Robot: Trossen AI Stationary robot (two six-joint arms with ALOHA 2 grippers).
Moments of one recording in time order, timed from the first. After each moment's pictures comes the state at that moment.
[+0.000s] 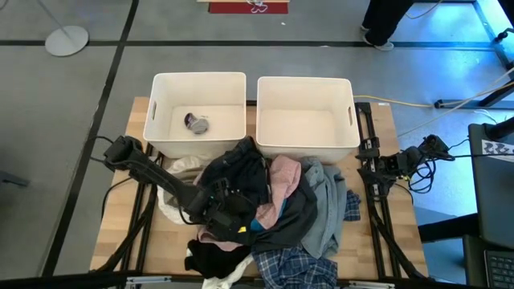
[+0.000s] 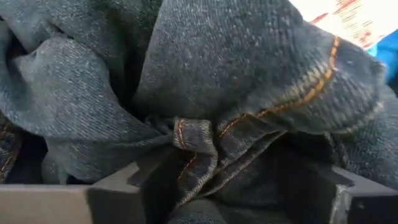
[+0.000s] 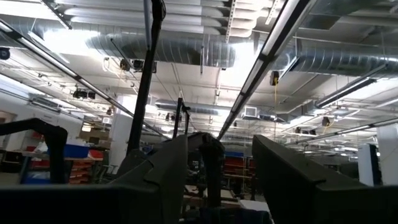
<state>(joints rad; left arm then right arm) -0.49 1.83 1.40 -0.88 -0.52 -0.64 0.51 0.00 0.05 0.62 0.28 -0.36</state>
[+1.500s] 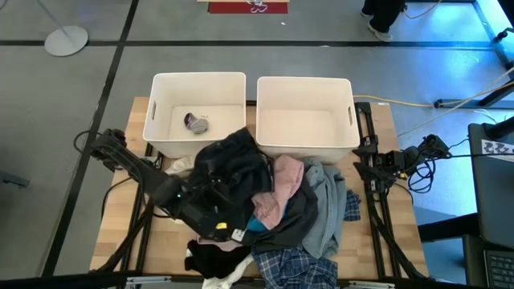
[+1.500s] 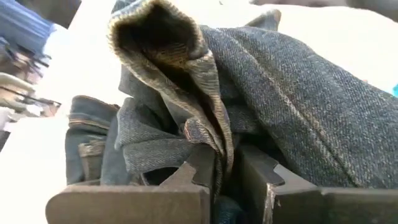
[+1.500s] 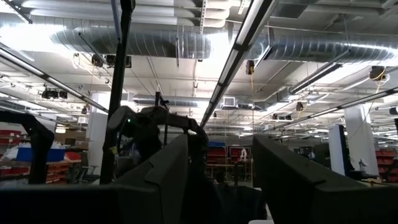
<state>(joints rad) -0.59 1.60 1.62 -1.14 -0.91 -0.43 0.51 0.00 0.05 0.63 0.40 -0.34</state>
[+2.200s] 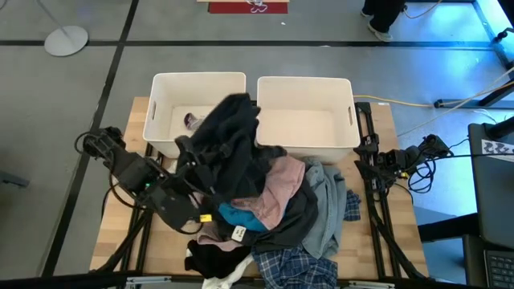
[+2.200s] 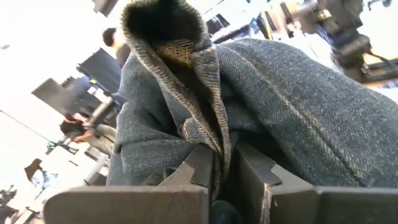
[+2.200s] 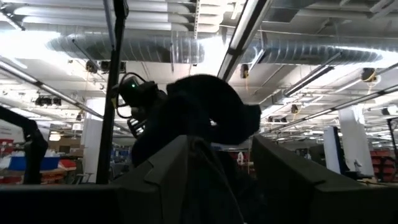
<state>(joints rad) -0.63 1.59 1.97 -1.10 -1.37 -0.08 0.51 0.00 0.05 0.66 0.42 -0.34</state>
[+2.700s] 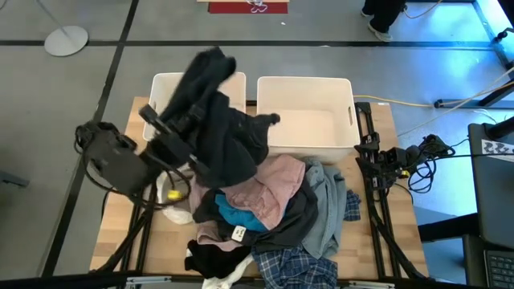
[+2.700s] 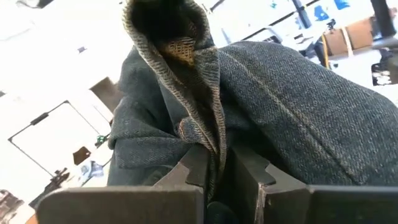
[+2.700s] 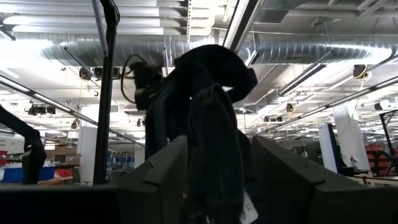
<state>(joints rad) -0.63 1.54 2.13 -0.73 -1.58 0.45 0.51 0.00 0.05 0.68 0.45 -0.31</state>
